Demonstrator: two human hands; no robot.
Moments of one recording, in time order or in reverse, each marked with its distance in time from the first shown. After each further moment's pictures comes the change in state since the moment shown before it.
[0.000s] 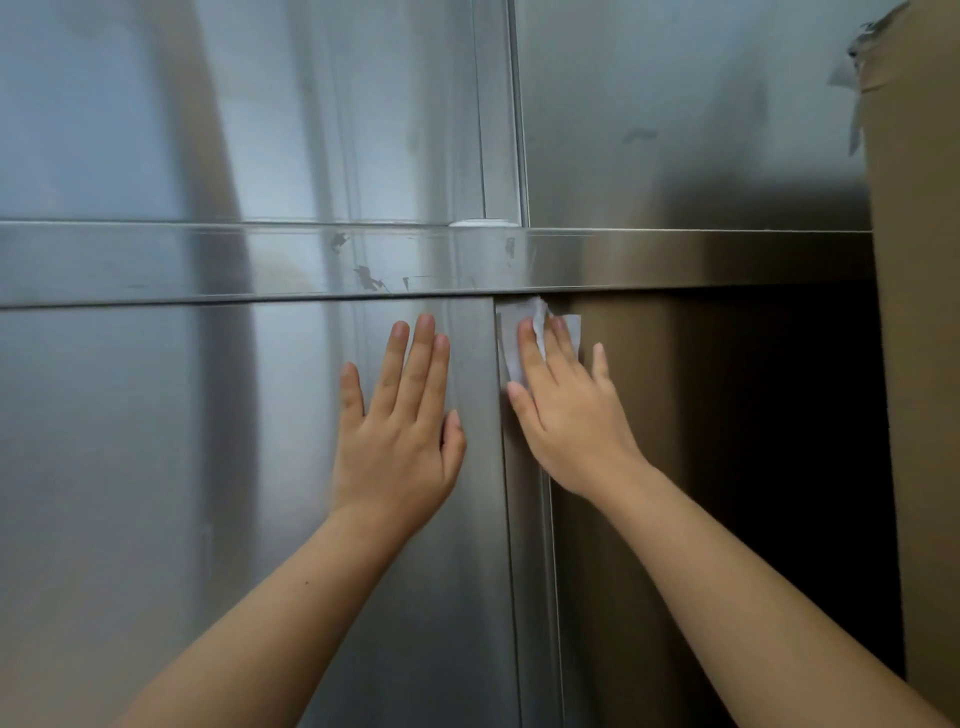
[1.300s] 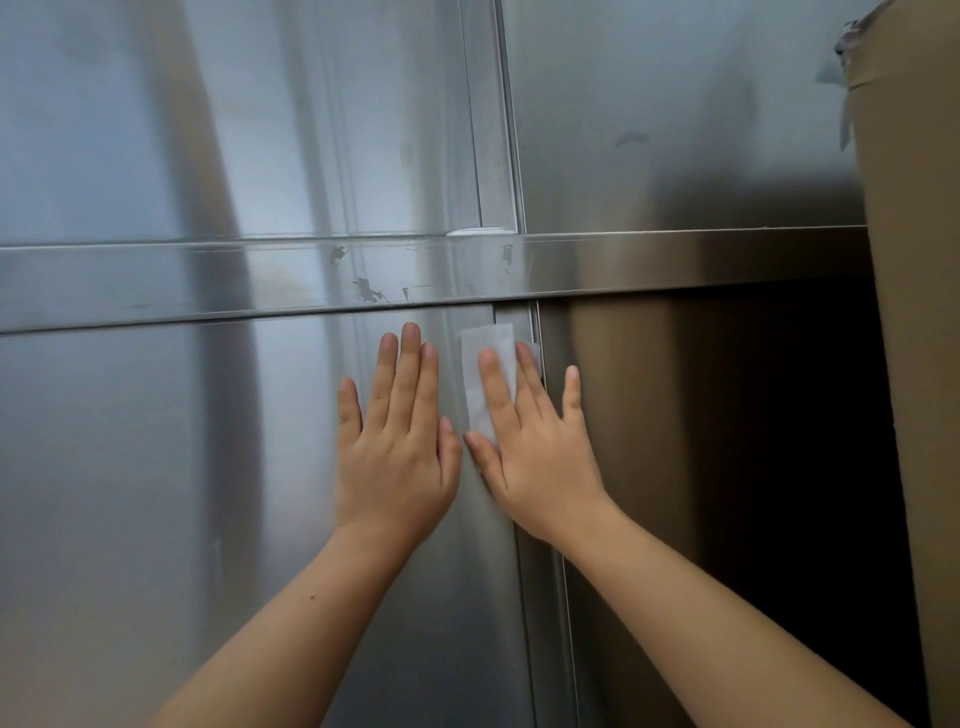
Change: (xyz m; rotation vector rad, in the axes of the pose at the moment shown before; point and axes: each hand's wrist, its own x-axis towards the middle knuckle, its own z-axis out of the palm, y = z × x) left_hand -0.001 0.000 -0.002 -0.084 0.067 -0.070; right_hand -0.016 -0.032 0.023 -0.159 0.268 -0.080
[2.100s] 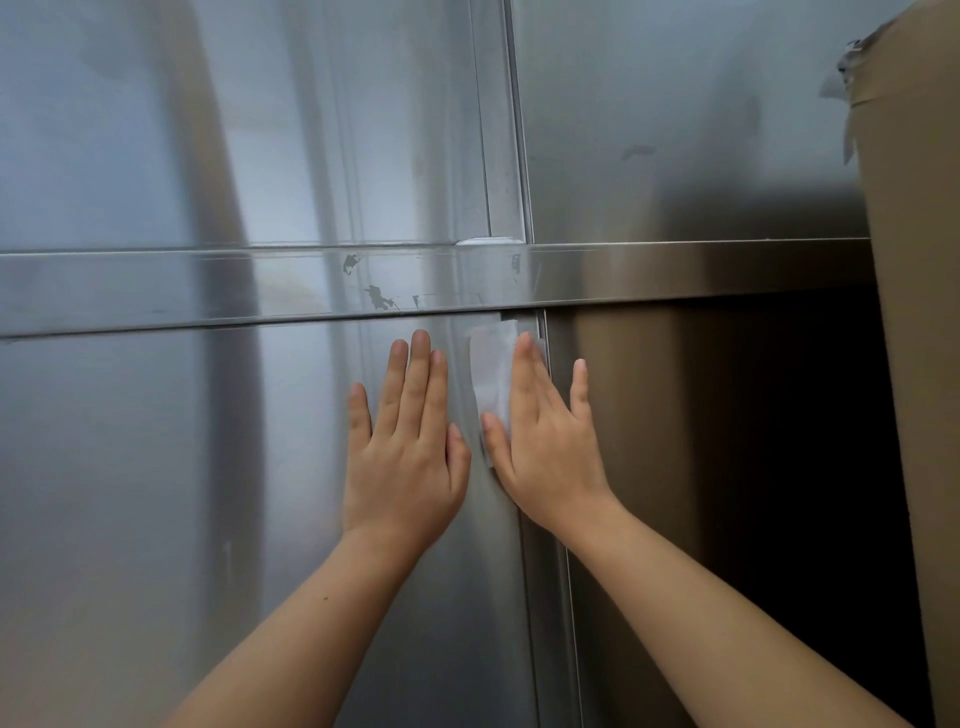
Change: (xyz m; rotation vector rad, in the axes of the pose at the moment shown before) left_hand -0.001 -0.002 0.003 -0.017 -0.002 -0.002; right_hand 0.010 -0.003 -0.004 0.150 0.115 0.057
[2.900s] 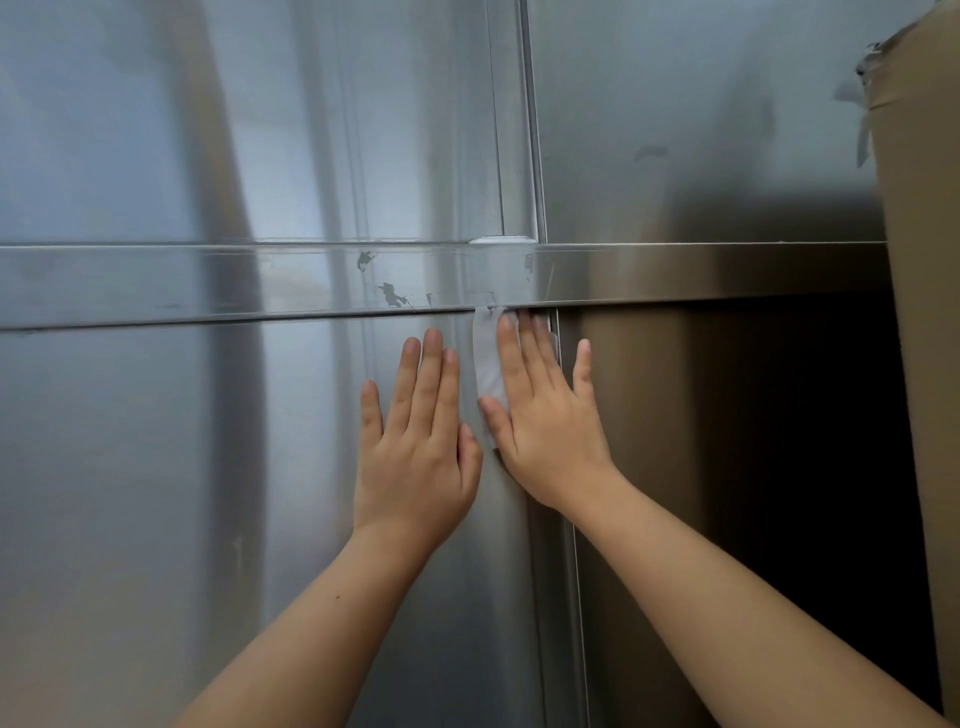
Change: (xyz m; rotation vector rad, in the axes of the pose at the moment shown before) left_hand 0.001 0.002 -0.004 0.010 0.010 0.006; right_hand 0.017 0.004 0.004 -0.075 -0.163 -0.040
